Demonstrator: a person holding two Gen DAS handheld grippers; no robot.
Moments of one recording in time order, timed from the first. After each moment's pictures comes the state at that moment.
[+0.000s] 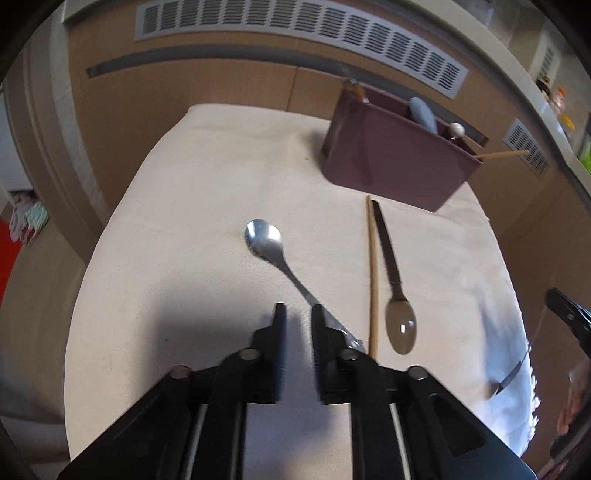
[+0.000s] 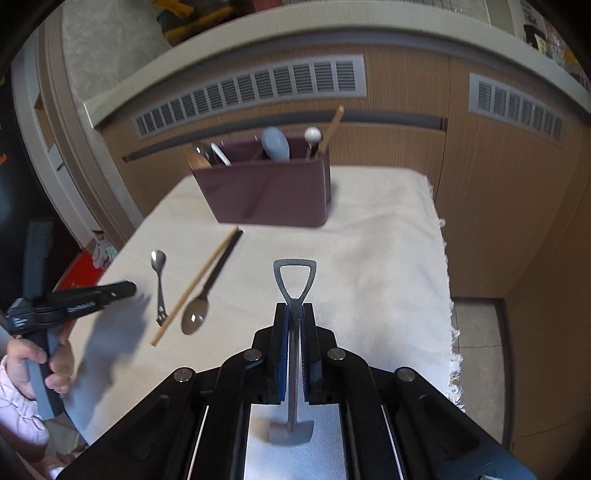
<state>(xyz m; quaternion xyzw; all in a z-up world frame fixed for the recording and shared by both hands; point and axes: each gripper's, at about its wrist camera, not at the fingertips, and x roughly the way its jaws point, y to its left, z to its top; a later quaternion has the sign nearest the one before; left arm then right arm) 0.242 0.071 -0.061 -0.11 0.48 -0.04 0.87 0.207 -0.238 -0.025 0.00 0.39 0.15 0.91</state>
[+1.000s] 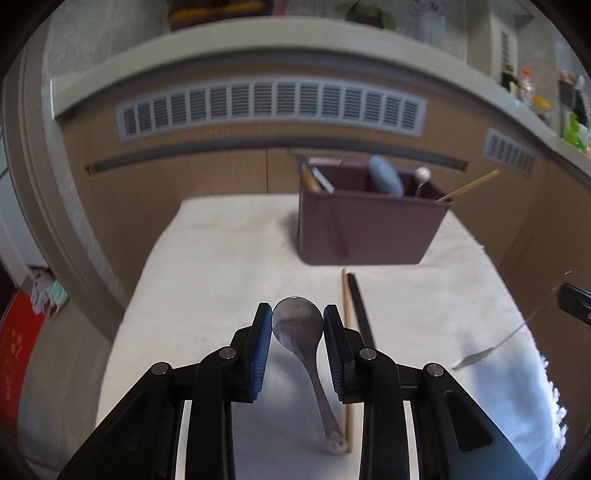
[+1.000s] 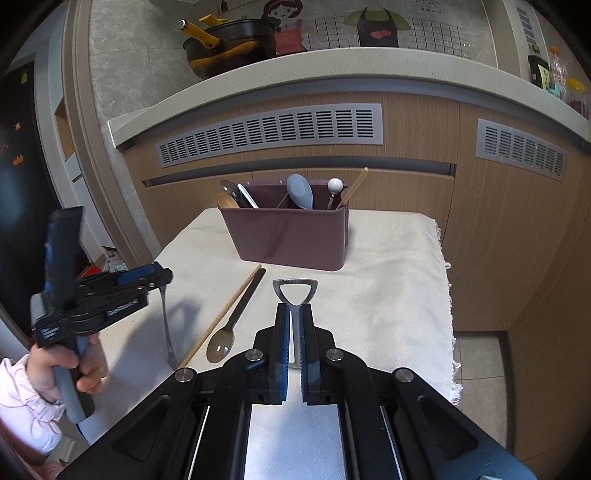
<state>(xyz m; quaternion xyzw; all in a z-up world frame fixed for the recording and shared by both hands) 0.228 0.021 -0.008 -0.01 0.34 -0.03 0.94 0.194 -0.225 0.004 -0.01 0.32 0.17 0.93</state>
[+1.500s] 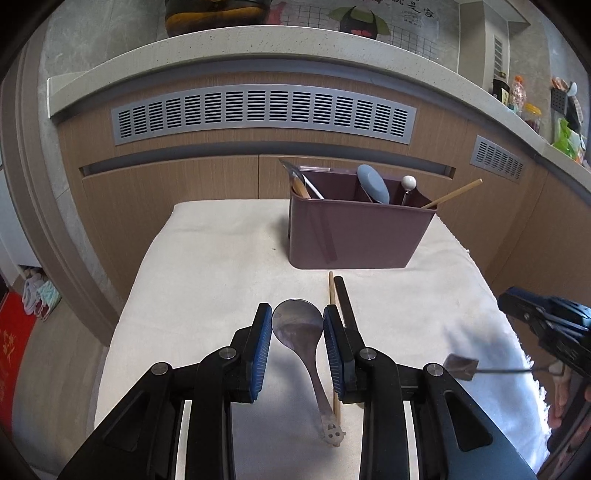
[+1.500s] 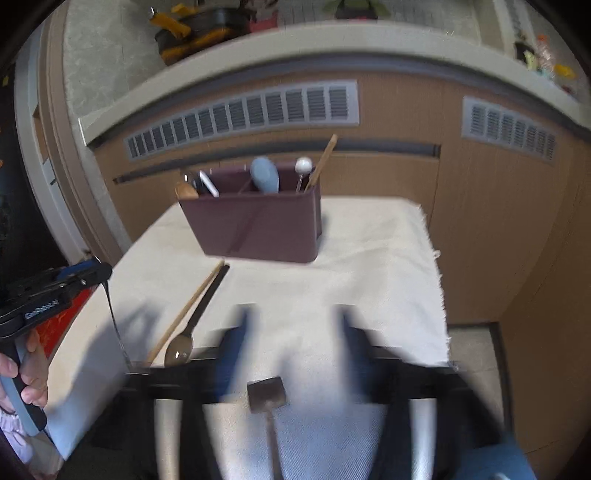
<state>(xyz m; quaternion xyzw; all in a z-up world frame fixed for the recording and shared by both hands) 0.233 0.028 -0.007 -0.03 0.35 -0.05 0.94 0.237 -0.234 -0.034 -0.01 0.35 0.13 0.93</state>
